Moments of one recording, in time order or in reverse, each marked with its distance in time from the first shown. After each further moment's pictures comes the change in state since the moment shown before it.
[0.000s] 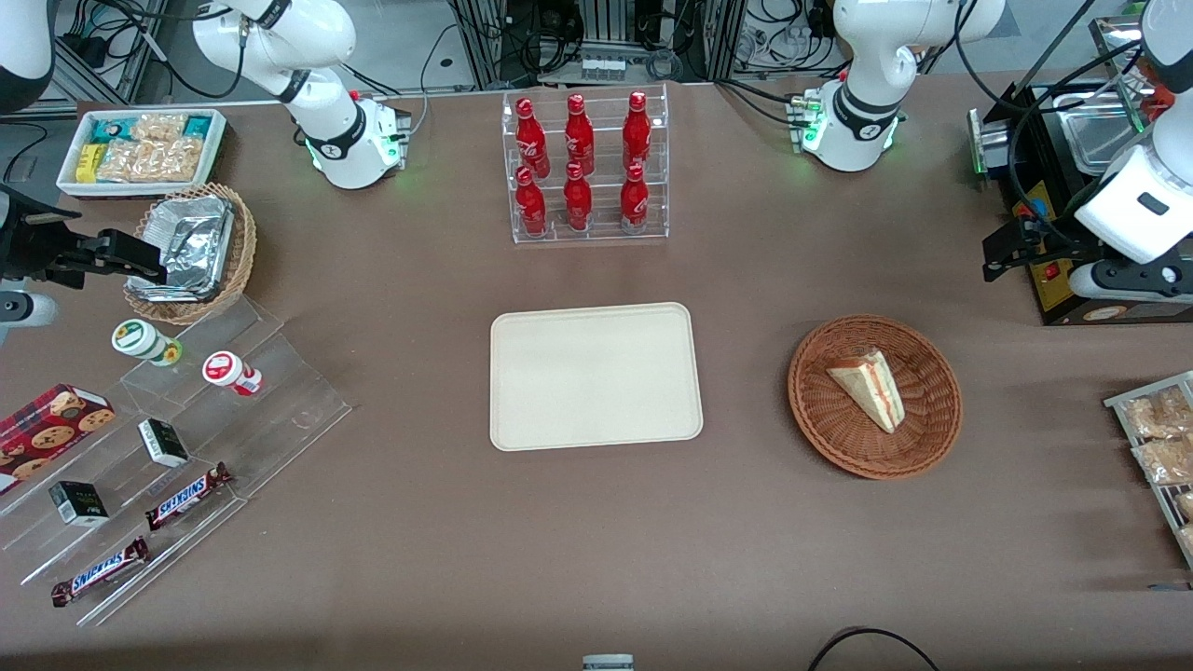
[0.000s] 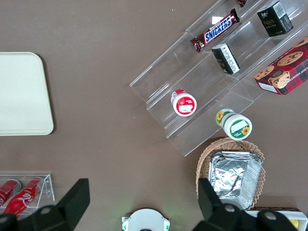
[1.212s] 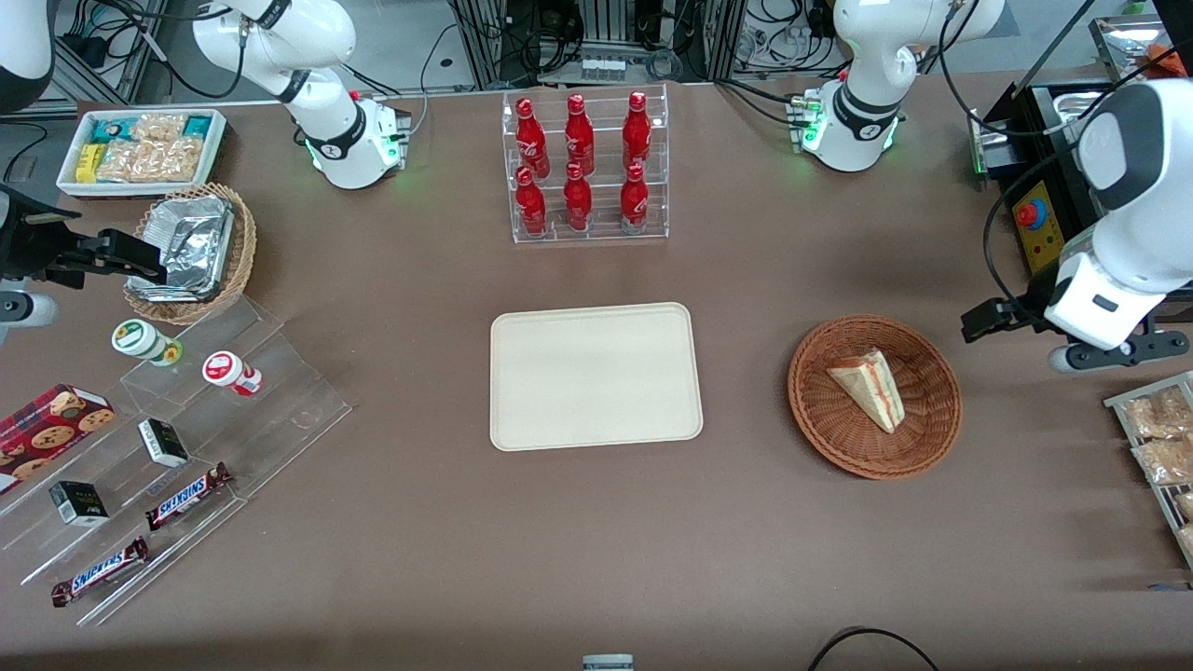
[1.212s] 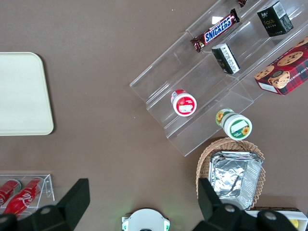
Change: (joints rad) arm 0.041 0.068 0.013 -0.264 -0.002 0.333 -0.229
